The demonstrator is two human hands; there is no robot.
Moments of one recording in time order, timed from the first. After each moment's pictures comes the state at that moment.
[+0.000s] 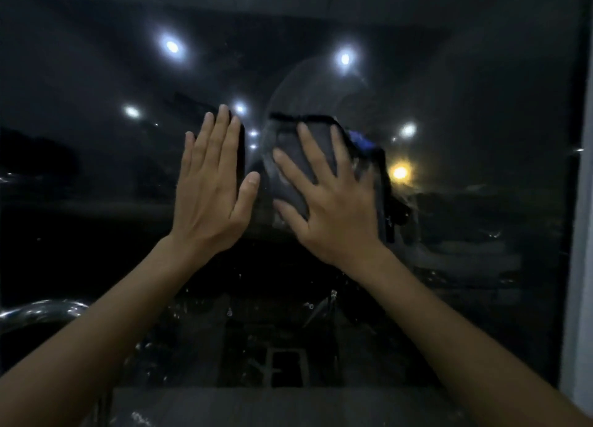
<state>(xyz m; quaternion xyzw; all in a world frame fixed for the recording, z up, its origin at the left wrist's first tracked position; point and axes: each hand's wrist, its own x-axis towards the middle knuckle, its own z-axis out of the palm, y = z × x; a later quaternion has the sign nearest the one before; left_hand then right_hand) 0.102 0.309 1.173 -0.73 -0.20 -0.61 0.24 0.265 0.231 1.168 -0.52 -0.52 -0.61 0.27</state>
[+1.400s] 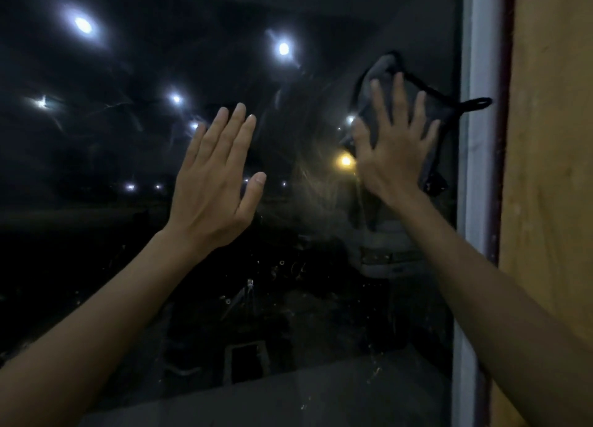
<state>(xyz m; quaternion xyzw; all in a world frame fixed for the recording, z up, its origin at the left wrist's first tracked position) 0.193 0.261 1.179 -0.77 -0.12 -0.57 0.25 0.415 0.148 1.216 -0.64 -0.36 -0.53 0.43</state>
